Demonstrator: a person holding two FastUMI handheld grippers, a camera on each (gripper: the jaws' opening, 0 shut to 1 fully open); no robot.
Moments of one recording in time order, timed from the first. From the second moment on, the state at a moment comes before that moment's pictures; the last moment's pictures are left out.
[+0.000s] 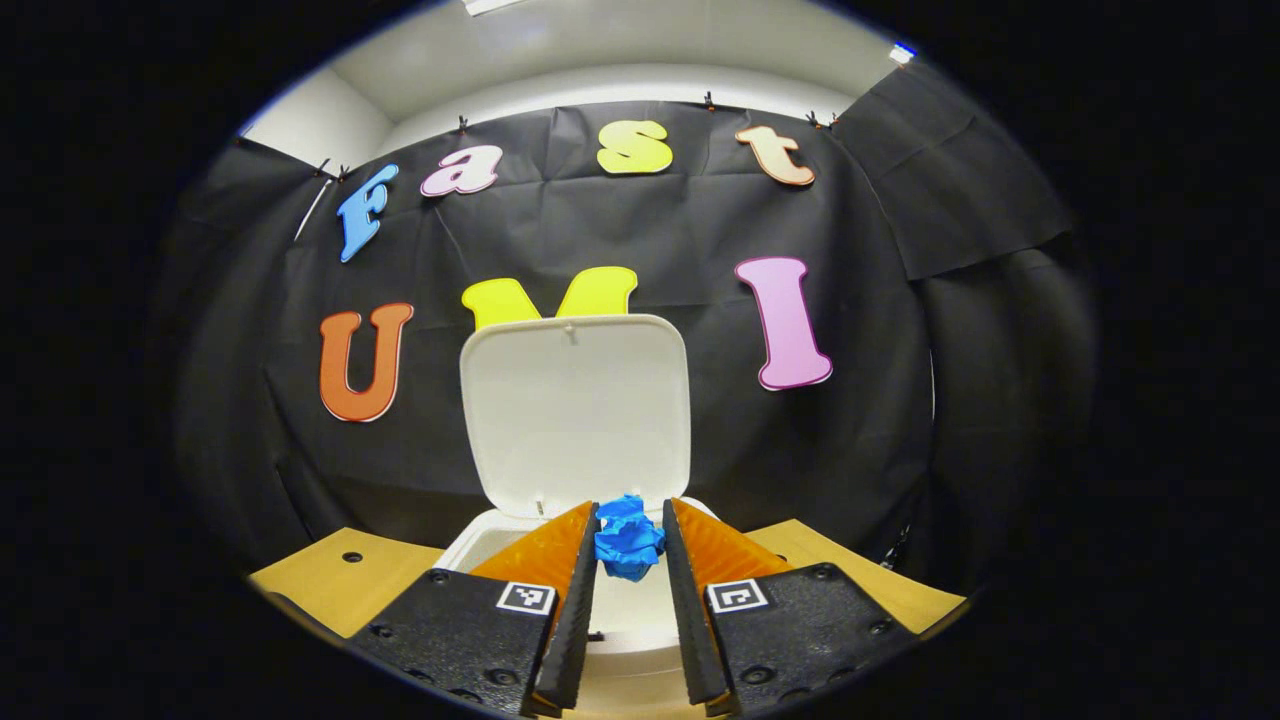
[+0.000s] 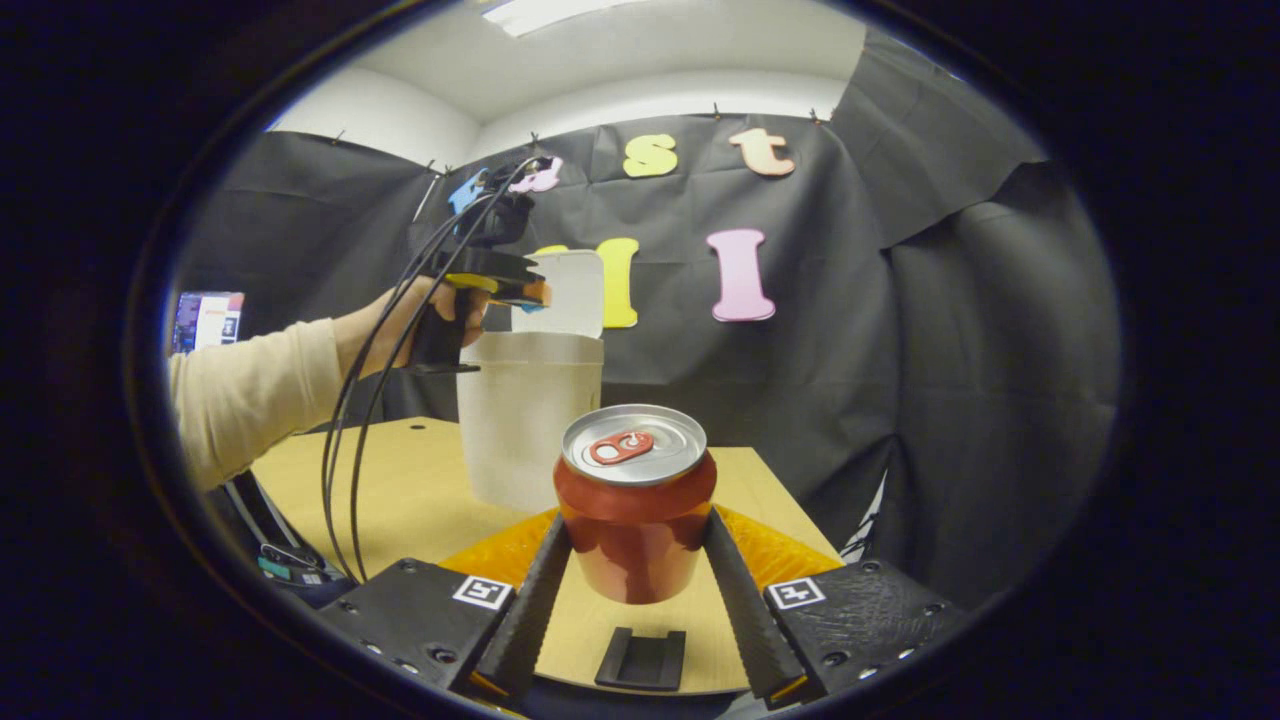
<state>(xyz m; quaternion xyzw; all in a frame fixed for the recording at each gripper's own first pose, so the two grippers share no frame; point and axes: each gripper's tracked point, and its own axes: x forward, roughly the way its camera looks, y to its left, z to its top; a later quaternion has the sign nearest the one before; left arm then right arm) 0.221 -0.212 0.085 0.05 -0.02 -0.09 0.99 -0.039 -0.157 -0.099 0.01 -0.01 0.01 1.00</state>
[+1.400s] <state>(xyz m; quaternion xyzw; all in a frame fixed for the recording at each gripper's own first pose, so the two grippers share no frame) 0.093 -0.124 0.087 0.03 -0.03 -0.05 1.00 -0.040 -0.164 -0.076 -0.01 -0.01 -0.05 1.00</state>
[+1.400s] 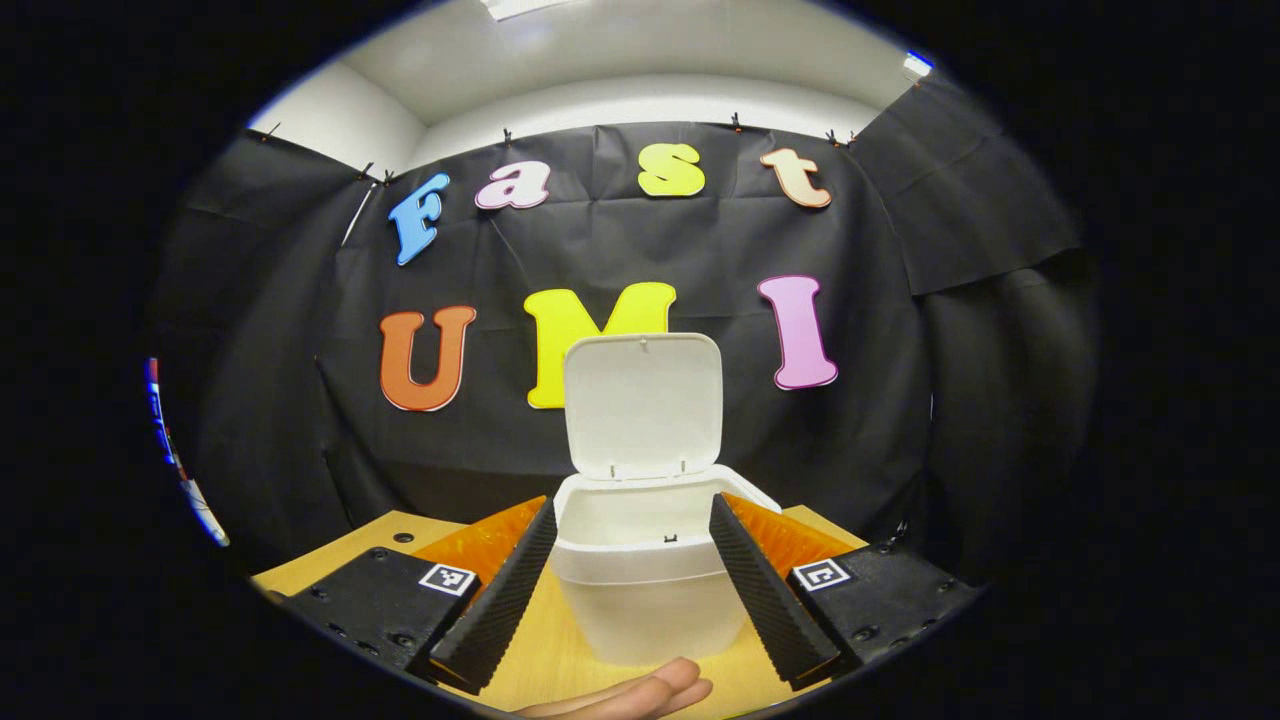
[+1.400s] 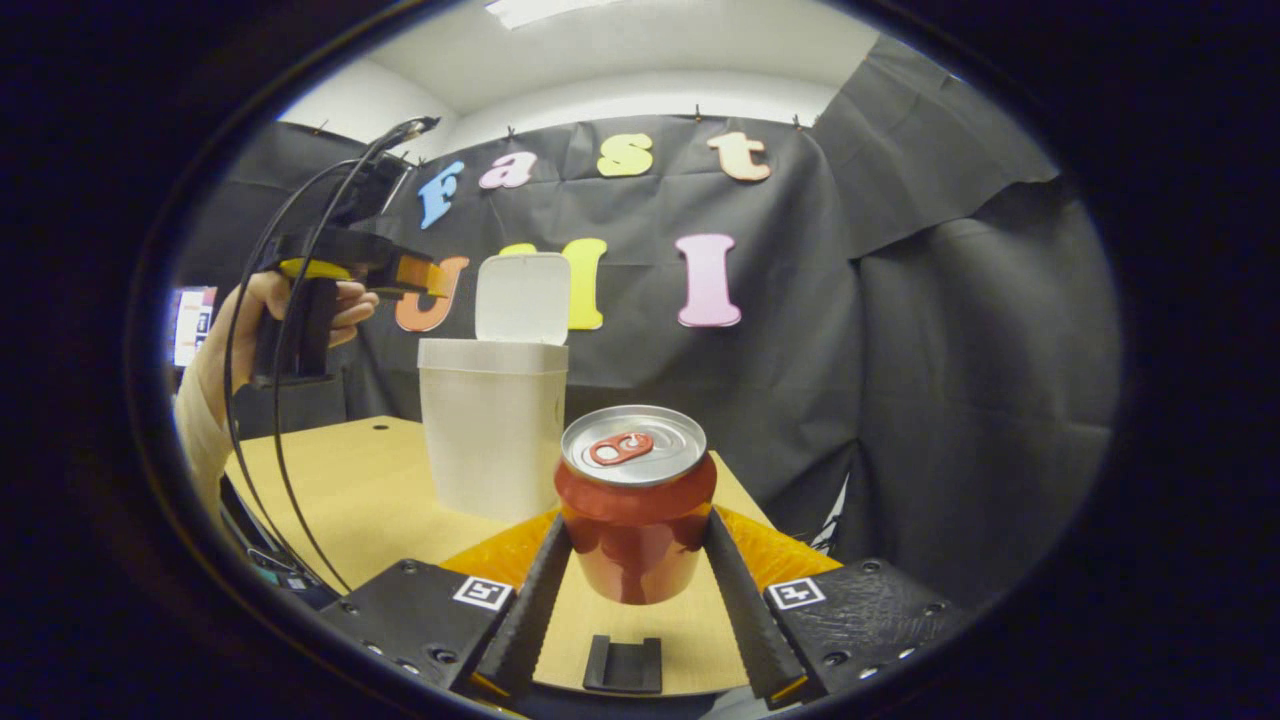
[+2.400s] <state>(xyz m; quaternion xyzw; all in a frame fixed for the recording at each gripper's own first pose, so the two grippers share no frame) 0.007 -0.002 0.012 0.01 0.01 -0.02 1.00 0.027 -0.077 0.057 -0.08 -0.05 -0.09 0.99</state>
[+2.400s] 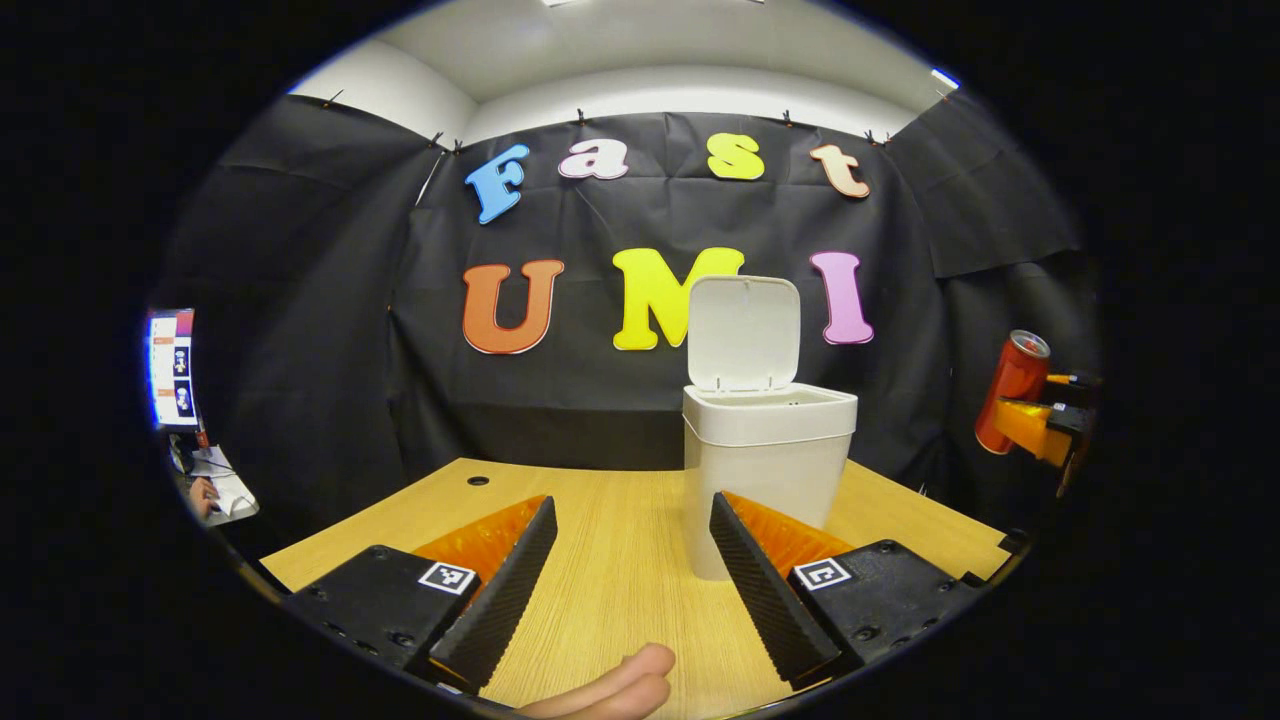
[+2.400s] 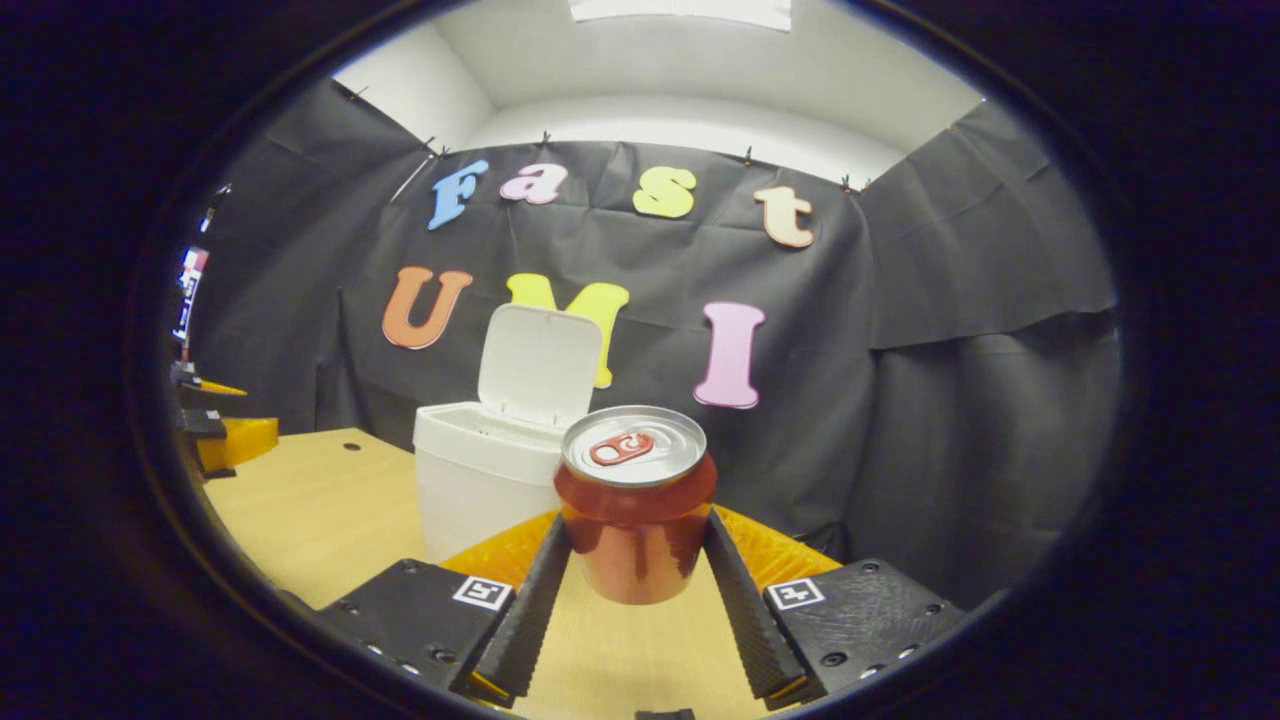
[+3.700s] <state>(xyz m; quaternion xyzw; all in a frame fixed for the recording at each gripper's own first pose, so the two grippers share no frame) -0.009 0.015 0.015 0.01 0.01 -0.02 1.00 0.231 0.072 0.179 -0.09 -0.01 -0.02 1.00</state>
